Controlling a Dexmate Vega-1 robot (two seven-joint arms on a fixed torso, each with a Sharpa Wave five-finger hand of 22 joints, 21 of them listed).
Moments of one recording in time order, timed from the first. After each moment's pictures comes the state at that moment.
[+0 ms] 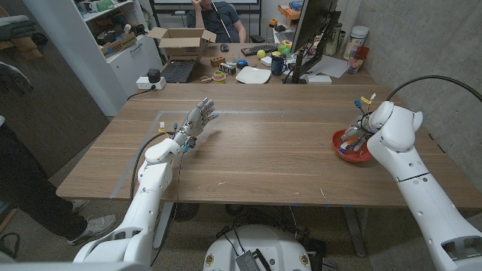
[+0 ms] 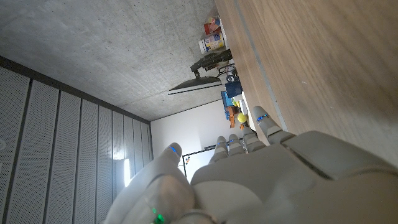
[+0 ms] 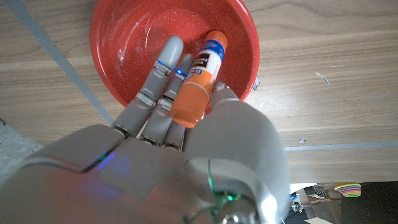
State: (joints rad) left arm 0.84 0.10 -0.15 -1.20 -0.13 -0.15 -0.57; left_hand 0.12 0.12 0.33 0.16 0.31 -0.08 0.00 0.20 0.18 -0.13 -0.04 0.18 0.18 -0.11 -0.03 0.21 0.18 -0.08 -0.04 0.59 0.18; right arm -0.94 -0.47 -0.10 -1.97 -1.18 -0.73 1.15; right_hand 1.13 0.09 0.22 -0.03 0.24 0.66 0.01 0.20 0.36 0.66 0.01 0.32 0.31 0.96 -0.14 0.19 0.23 0.81 -0.09 0.90 0.19
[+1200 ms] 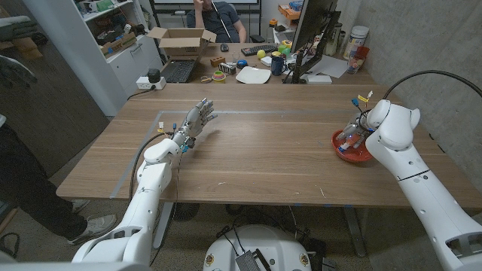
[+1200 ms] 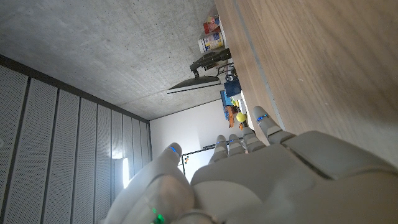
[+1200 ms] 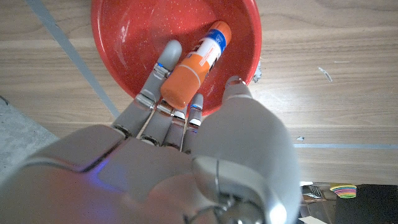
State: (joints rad) left arm 0.83 0.11 -0.15 -1.17 -0.13 -0.15 -0.58; left_hand 0.12 0.12 0.33 0.16 0.31 -0.06 0.01 0.20 0.18 -0.13 -0.04 0.18 0.18 -0.11 -0.03 0.21 0.18 -0.08 -0.03 0.59 0.18; right arm -0.93 -0.53 -0.15 -1.99 -1.18 -0.74 1.11; right_hand 1.00 0.01 0.09 0.04 0.28 0.51 -0.01 0.19 0.36 0.53 -0.01 0.28 0.31 0.80 -0.09 0.18 0.22 0.77 -0.09 0.87 0.18
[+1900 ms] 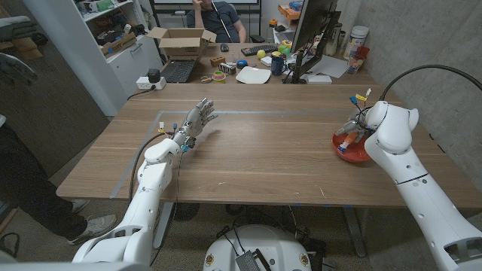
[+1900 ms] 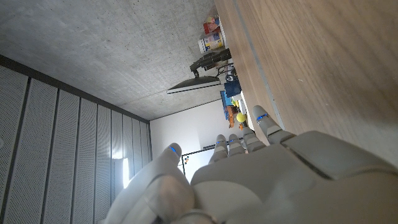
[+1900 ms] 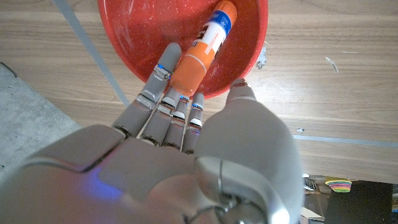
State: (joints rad) left arm 0.82 0.11 -0.15 -1.17 -0.13 -0.15 -0.58; left_hand 0.12 0.12 0.32 0.16 0.31 -0.06 0.01 0.20 0.18 -0.13 -0.04 0.18 0.18 -0.11 -0.03 0.21 0.18 -0.07 -0.04 0.58 0.18; right arm -0.95 -0.50 -0.14 -2.02 -1.25 -0.70 1.07; right_hand 0.96 0.00 0.06 0.06 0.30 0.51 -0.02 0.20 0.36 0.53 -0.01 0.29 0.30 0.77 -0.08 0.19 0.23 0.75 -0.08 0.84 0.17
